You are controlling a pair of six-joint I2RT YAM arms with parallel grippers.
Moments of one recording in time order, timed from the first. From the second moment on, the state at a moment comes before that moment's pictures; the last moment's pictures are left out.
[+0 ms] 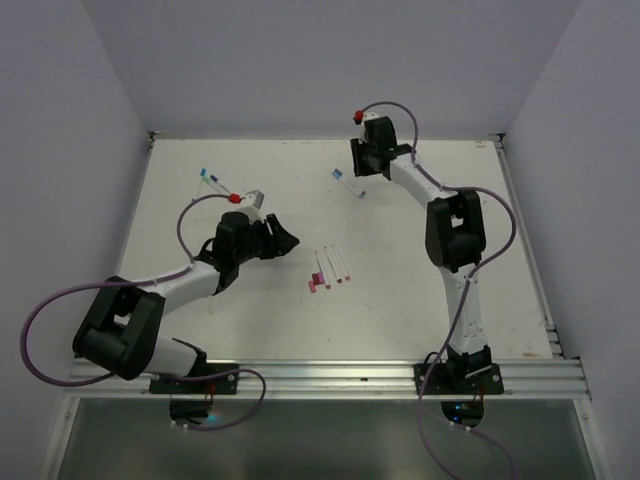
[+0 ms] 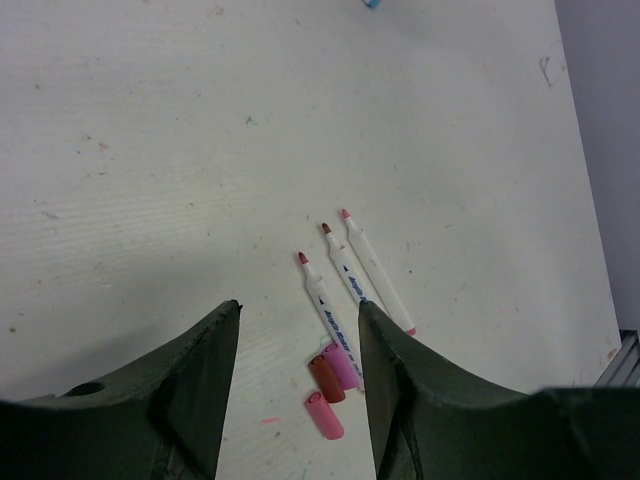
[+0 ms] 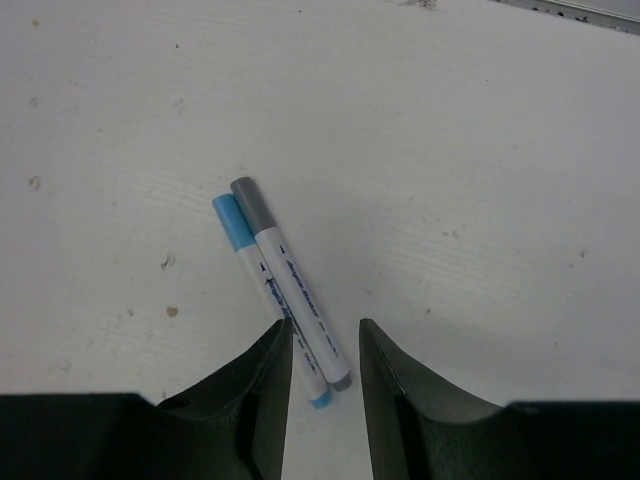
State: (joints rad) left arm -0.41 1.39 0.55 0.36 0.23 -0.63; right arm 0.35 2.28 1.94 -0.39 0.03 0.09
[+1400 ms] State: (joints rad) left arm -0.38 1.44 0.59 0.37 0.35 -0.63; right arm 0.34 2.52 2.19 -0.53 -0.05 0.02
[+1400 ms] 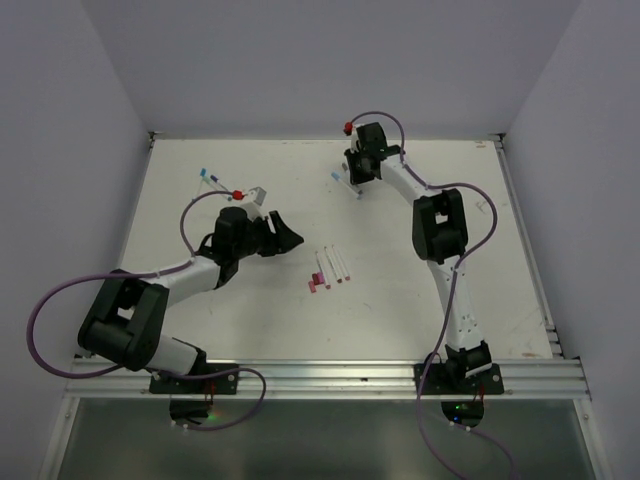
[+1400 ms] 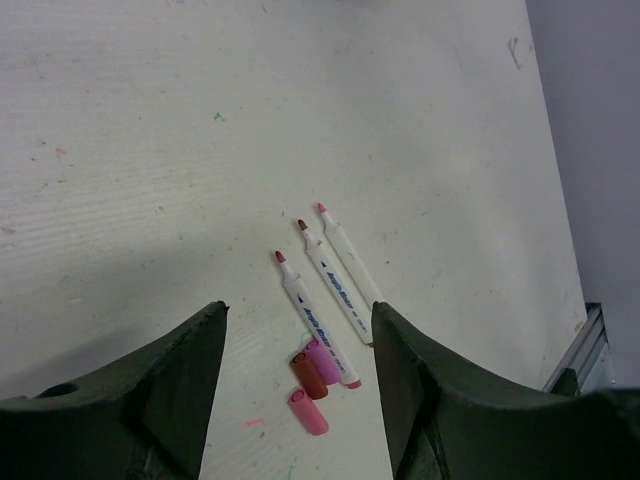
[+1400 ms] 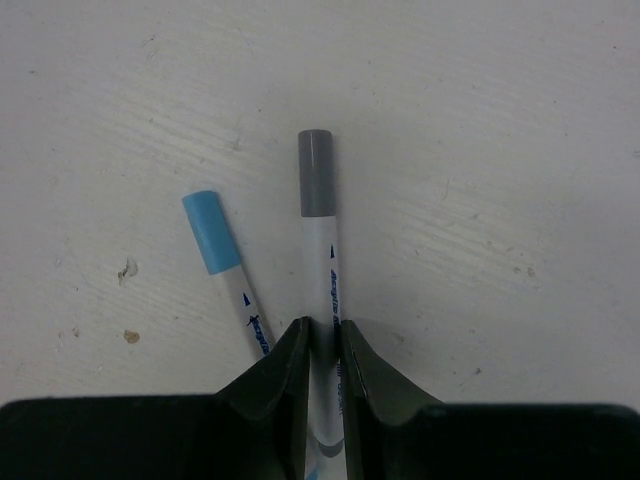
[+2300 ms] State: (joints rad) left arm -0.34 1.45 0.57 0.65 0.61 -0.91; right arm 0.62 1.53 1.14 -0.23 -0.12 0.23
